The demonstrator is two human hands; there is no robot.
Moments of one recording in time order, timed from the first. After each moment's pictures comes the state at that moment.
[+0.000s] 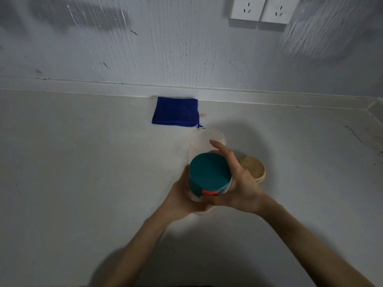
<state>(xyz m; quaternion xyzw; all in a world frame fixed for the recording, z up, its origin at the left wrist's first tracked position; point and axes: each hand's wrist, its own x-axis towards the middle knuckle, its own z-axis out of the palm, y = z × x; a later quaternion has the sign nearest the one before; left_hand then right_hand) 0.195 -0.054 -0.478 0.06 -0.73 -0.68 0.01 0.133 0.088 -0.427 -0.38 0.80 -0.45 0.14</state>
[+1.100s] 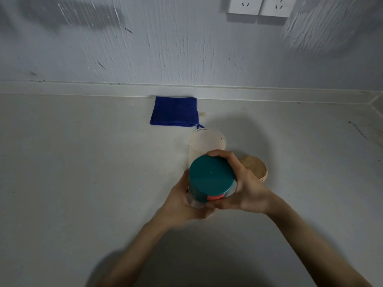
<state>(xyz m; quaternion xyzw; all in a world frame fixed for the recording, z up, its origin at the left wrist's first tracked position) 0.197 -0.060 -0.486 0.04 -0.76 -0.65 0.00 0.121 0.095 -0.426 -0.42 0.76 -0.47 0.15</state>
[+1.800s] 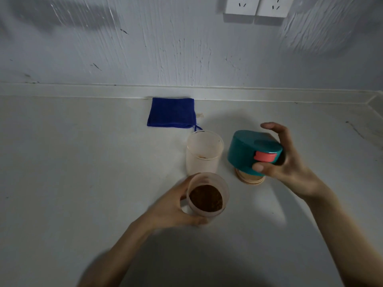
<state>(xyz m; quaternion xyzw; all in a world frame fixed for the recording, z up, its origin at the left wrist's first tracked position) 0.193 -0.080 -0.475 -0.06 -0.80 -0.59 -0.10 0.098 0.136 -0.383 -0.29 0.73 -0.60 0.14</state>
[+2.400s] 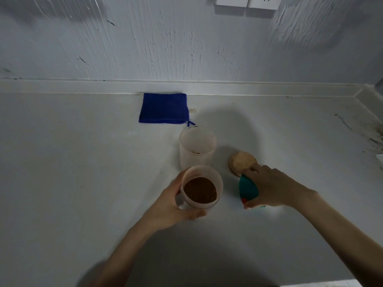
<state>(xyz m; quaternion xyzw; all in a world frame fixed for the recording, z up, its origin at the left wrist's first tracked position) 0.194 -0.072 -0.485 -0.04 -0.78 -0.63 -0.05 0.087 0.158 -0.445 -0.31 0.92 0.06 0.22</state>
